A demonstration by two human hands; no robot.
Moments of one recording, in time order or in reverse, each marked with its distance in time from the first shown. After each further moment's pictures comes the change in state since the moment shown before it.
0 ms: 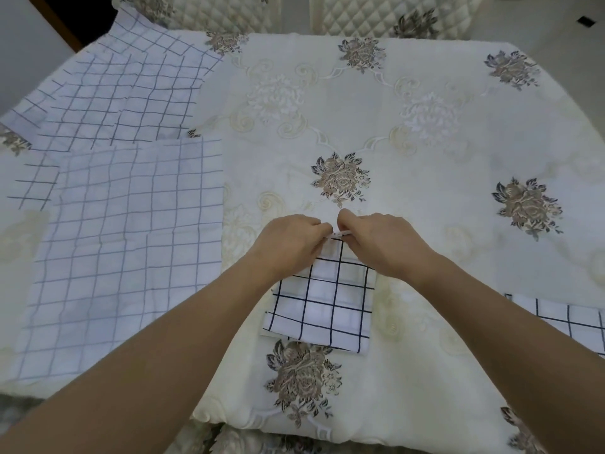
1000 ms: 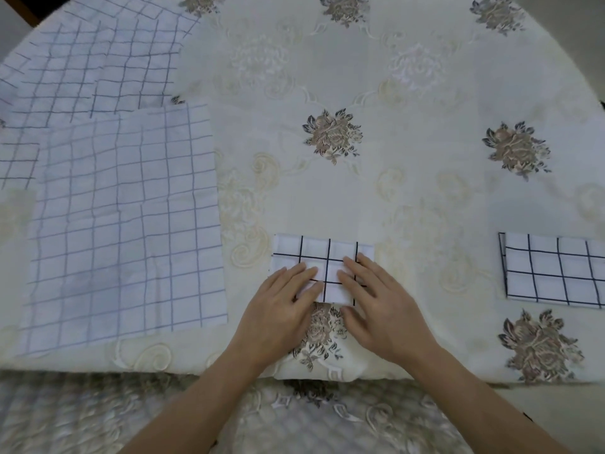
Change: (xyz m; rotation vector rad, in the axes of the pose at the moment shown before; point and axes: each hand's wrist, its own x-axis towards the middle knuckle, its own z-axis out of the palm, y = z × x) left_hand -0.165 0.064 0.069 -0.106 0.168 0.038; right_hand -0.149 -0.073 0.118 0.142 0.281 0.034
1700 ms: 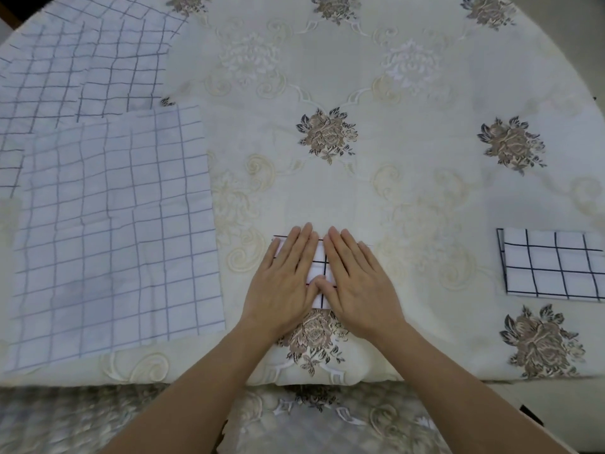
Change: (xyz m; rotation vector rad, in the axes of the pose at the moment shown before) left_hand 0.039 -0.020 0.015 0.197 -0.236 -0.165; right_hand 0.043 -0.012 0.022 -0.162 -0.075 0.140
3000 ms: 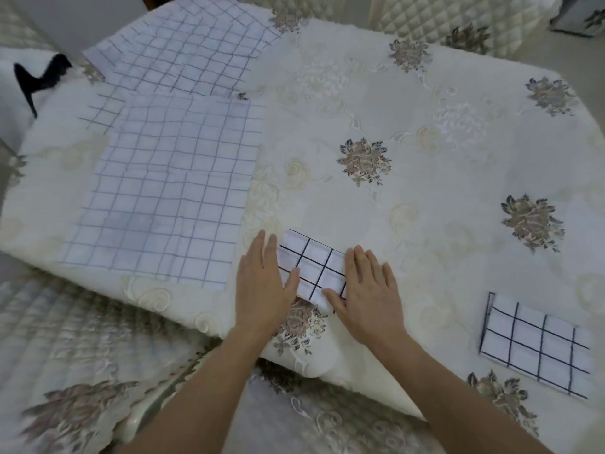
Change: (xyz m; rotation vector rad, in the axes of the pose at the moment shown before) left_hand -0.032 0.048 -0.023 -0.426 0.269 -0.743; right_hand -0.003 0.034 -0.033 -0.078 -0.130 -0.038
